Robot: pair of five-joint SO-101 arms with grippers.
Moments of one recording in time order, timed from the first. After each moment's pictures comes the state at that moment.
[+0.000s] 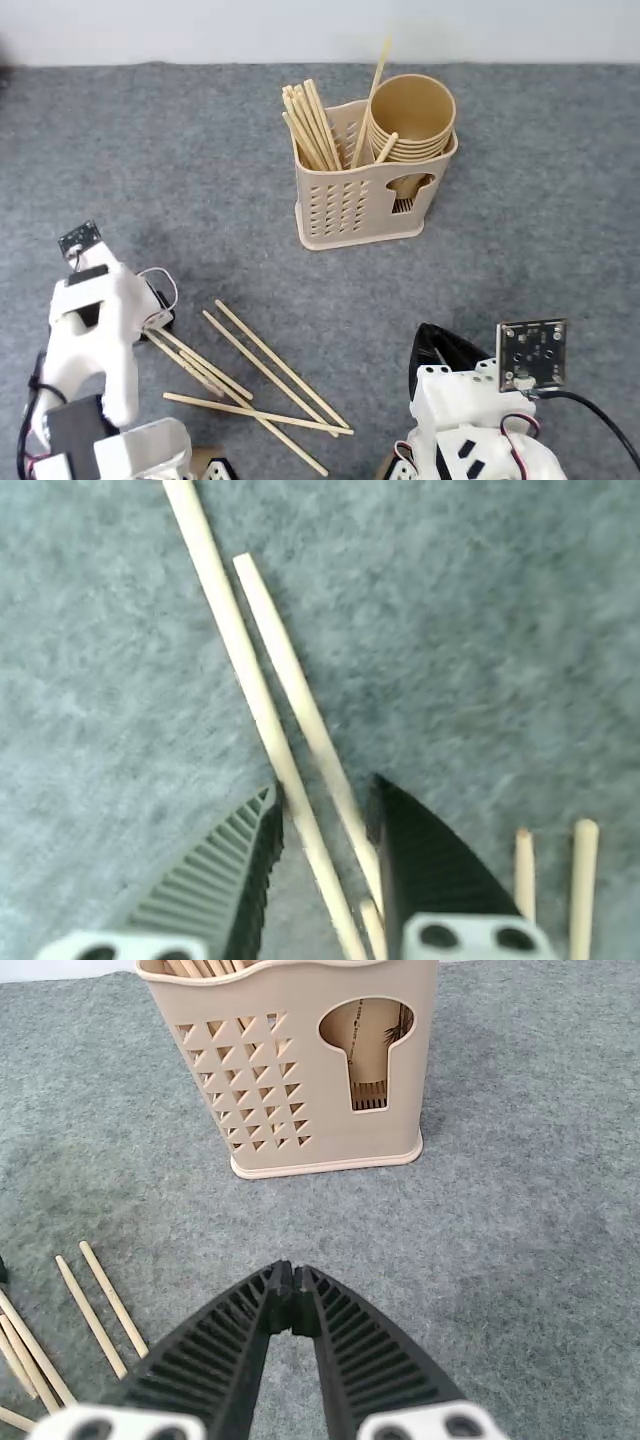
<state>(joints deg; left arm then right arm) -23.6 -8.1 52.6 56.3 25.5 -13.9 -104.2 49.8 94.2 -10.2</state>
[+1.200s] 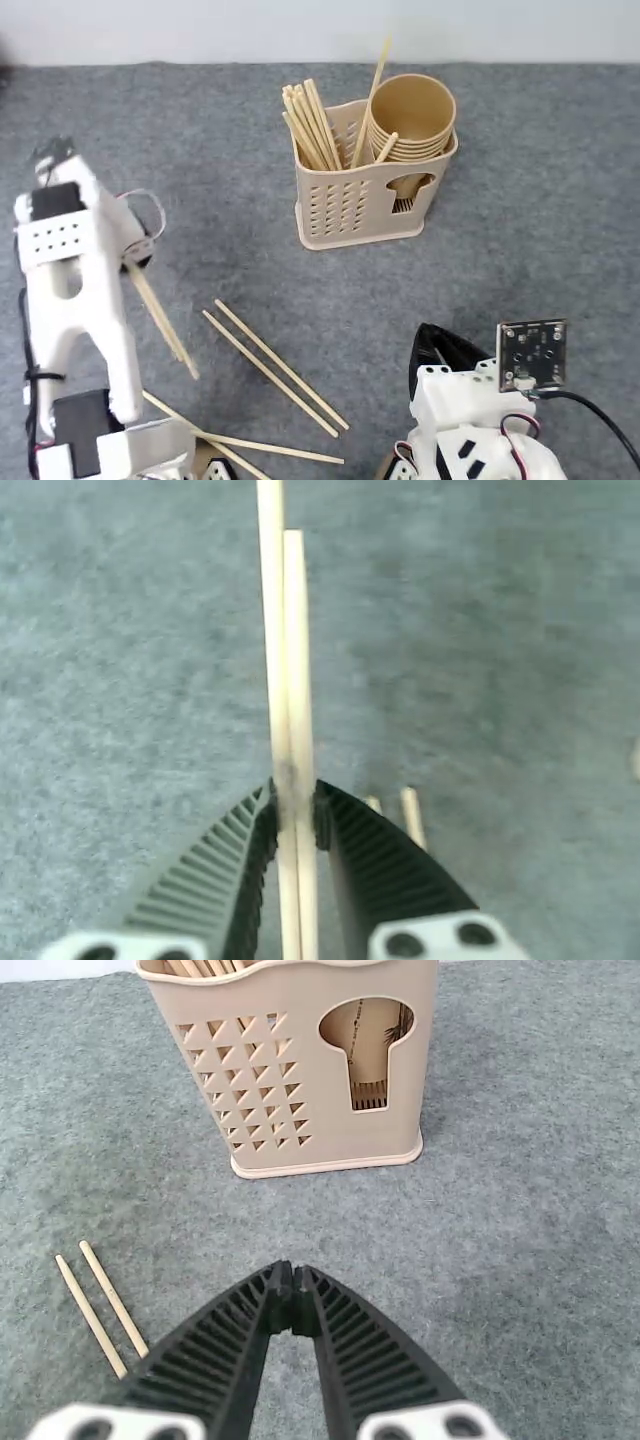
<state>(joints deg) -16.8 -7.4 9.7 91.2 27.8 -14.0 -104.2 49.8 94.2 -10.2</state>
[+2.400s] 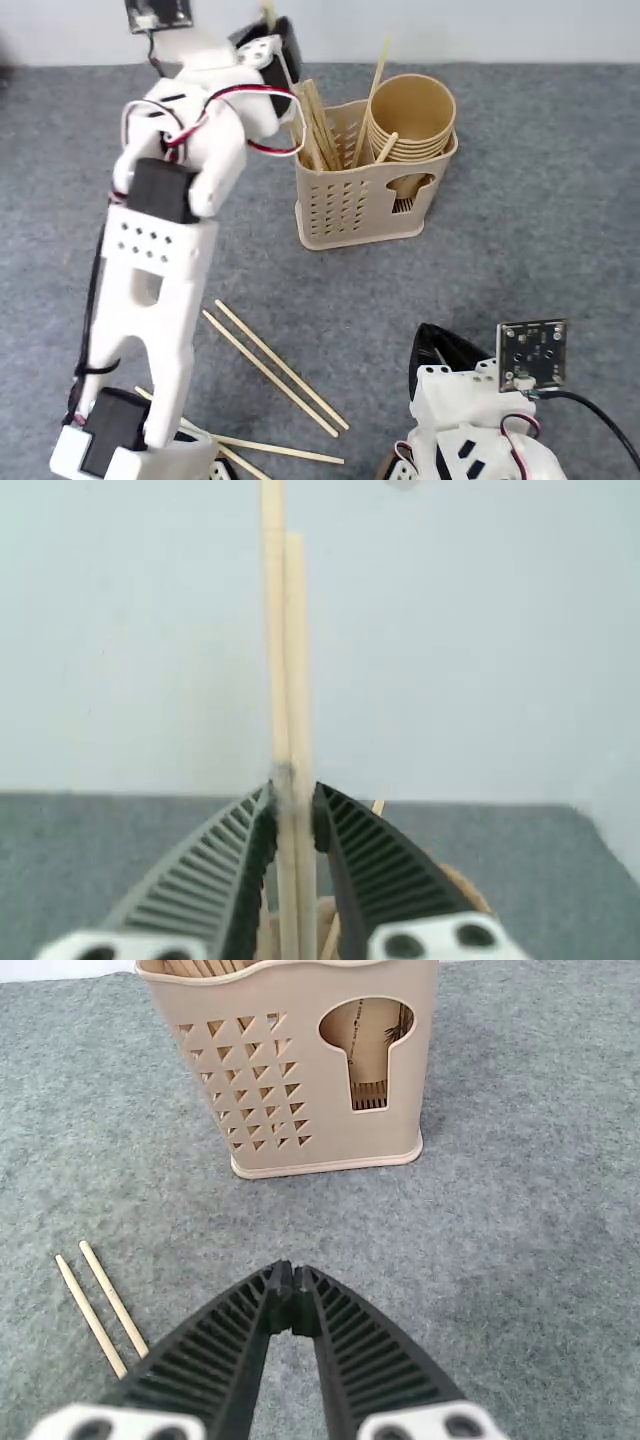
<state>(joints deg) 14.7 -7.4 -14.2 45.8 28.2 -14.0 -104.2 49.8 94.2 -10.2</state>
